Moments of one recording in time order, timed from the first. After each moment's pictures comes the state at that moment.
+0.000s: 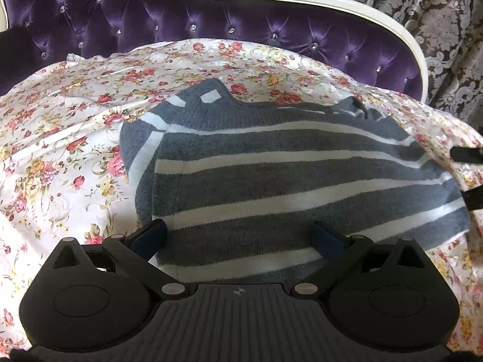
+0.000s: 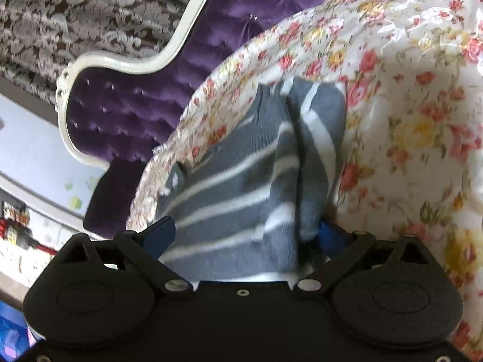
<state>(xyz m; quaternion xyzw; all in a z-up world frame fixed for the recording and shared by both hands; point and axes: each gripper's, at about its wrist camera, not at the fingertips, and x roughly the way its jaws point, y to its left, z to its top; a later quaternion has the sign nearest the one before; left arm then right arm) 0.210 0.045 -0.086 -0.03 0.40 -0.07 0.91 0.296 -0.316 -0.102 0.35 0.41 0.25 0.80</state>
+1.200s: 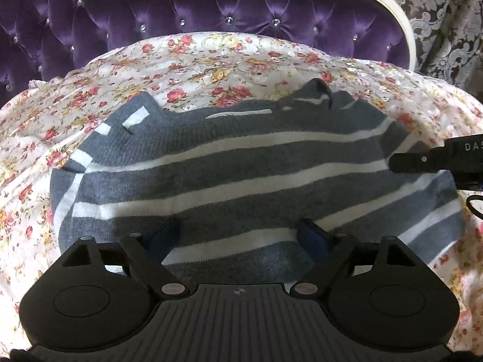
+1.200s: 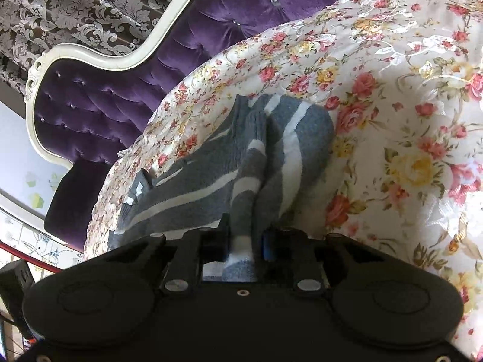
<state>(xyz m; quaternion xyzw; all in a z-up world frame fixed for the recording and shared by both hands) 0.255 -0.031 -0.075 0.03 0.44 -0.09 0.89 0.313 -0.305 -0.096 0.30 0.42 0.19 0.83</state>
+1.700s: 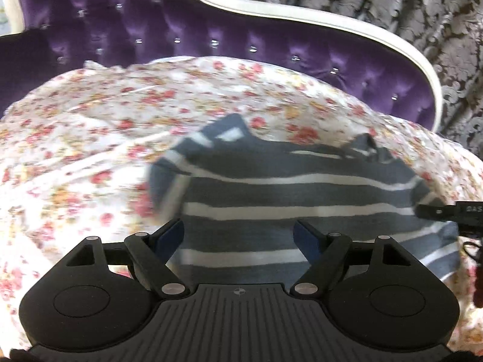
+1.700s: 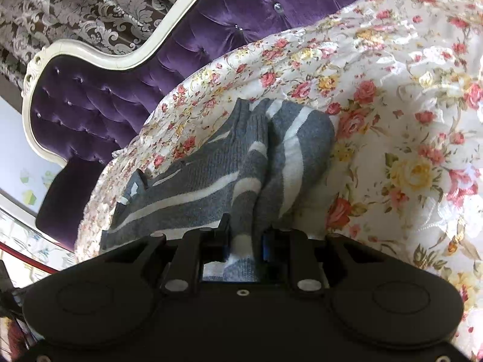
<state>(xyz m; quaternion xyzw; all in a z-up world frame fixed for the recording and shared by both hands) 0.236 0.069 -0.042 -0.06 0.40 -0.03 0.91 0.309 -0.295 -0.092 0.28 0.41 0.18 0.85</state>
